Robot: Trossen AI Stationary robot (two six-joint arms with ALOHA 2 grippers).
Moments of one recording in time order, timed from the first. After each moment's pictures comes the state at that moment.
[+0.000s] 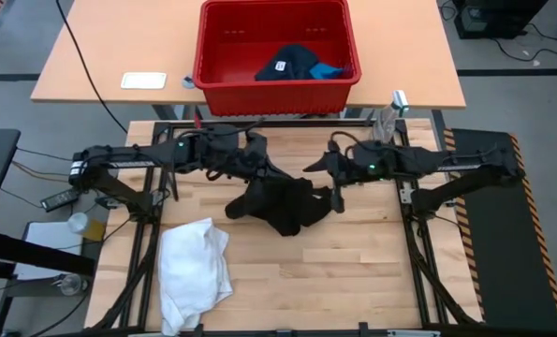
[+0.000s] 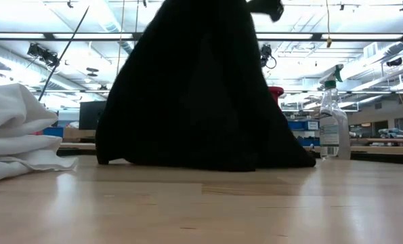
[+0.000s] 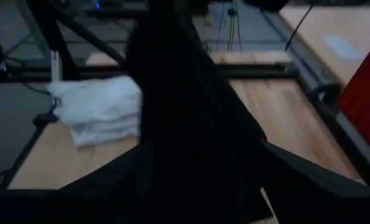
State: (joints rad) left arm 0.06 1.42 1.43 -0.26 0.20 -0.27; right arm -0.01 1.20 1.10 -0.31 0.00 0.02
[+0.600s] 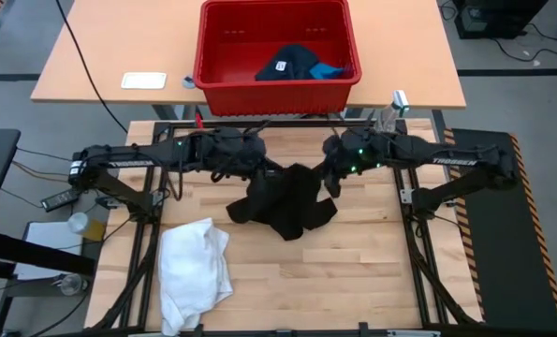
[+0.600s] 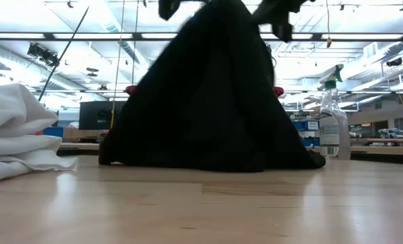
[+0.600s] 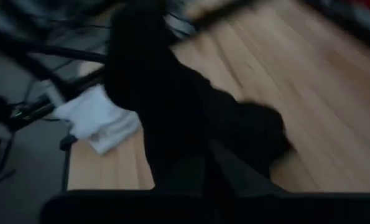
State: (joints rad) left arm 0.05 1.42 1.43 -0.45 0.01 -0.32; right arm -0.15 1.23 1.18 -0.54 -0.13 0.42
